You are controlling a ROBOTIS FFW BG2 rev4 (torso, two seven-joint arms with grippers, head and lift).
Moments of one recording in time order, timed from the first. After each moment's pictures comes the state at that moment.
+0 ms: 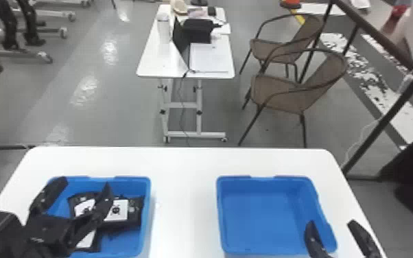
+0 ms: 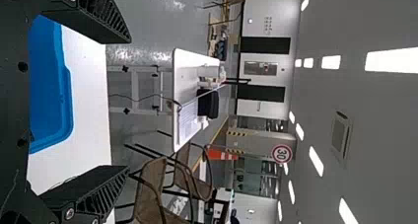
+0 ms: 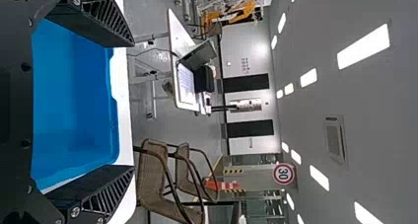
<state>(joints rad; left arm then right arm) 0.52 0.23 0.04 -1.90 0.27 -0.09 -0.15 0.55 0.00 -0.21 -1.53 -0.22 -0.53 0.35</state>
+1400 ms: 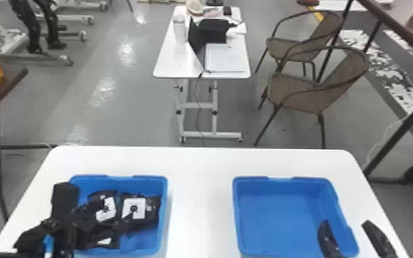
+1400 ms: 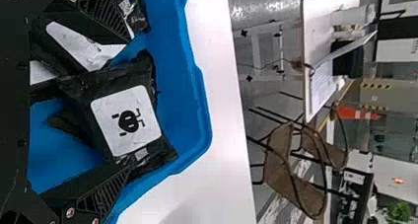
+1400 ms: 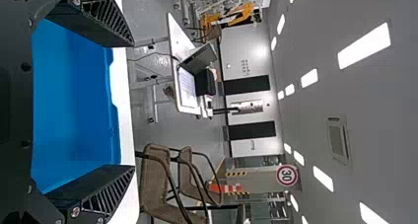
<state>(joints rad) 0.17 0.20 0.16 -1.53 -0.06 0.39 -0.64 0.52 0.00 -0.19 -1.51 -0.23 -0.52 0.35</state>
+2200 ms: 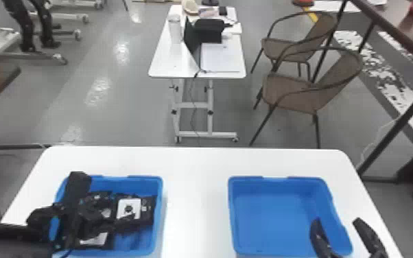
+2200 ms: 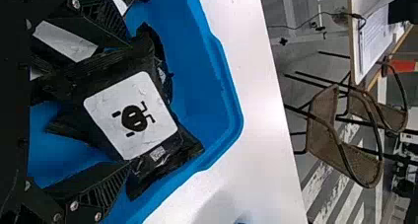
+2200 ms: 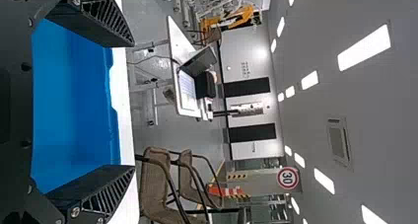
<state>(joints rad) -0.03 0.21 0.12 -1.28 -0.24 0.37 -0.82 0.51 0.00 -0.18 -1.50 -0.23 -0.51 0.35</state>
